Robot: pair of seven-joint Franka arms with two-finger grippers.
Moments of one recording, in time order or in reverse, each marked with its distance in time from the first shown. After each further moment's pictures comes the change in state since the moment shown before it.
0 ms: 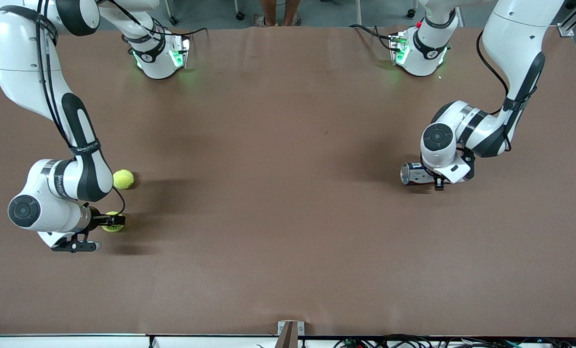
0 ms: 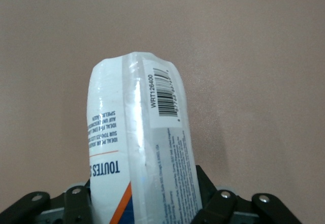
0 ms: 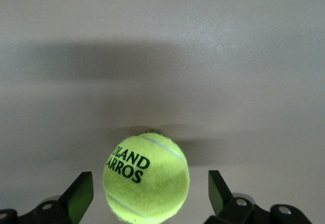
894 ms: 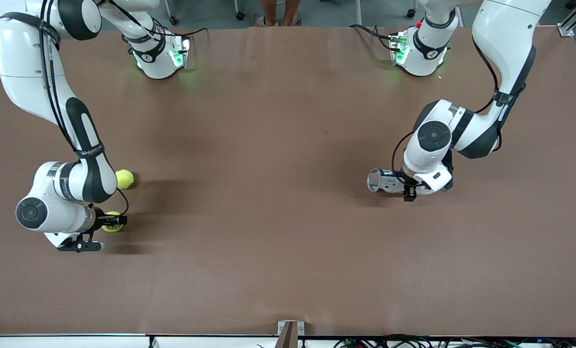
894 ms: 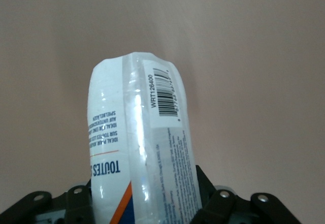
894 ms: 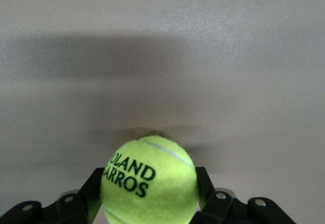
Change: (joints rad) left arm -0.005 0.002 -0.178 0.192 -0.427 0.014 0.229; right arm 0.000 0.023 0.001 0.000 0.000 0.009 0.000
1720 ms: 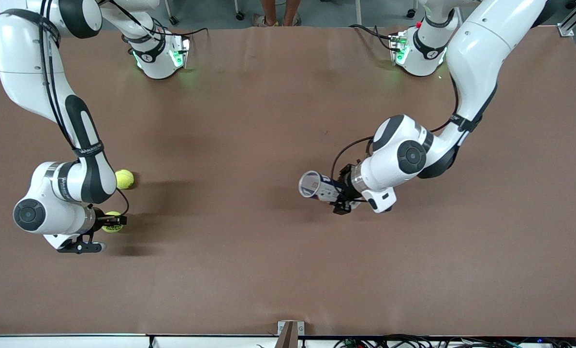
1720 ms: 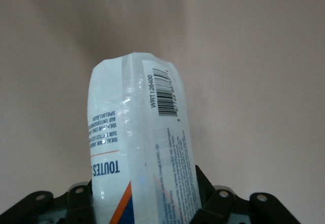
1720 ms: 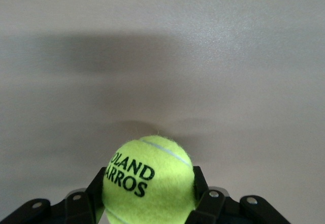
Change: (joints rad) left arm -0.050 0.293 -0.219 0.408 -0.333 0.000 0.152; right arm 0.018 -0.038 0.008 0.044 0.000 -0.103 0.000
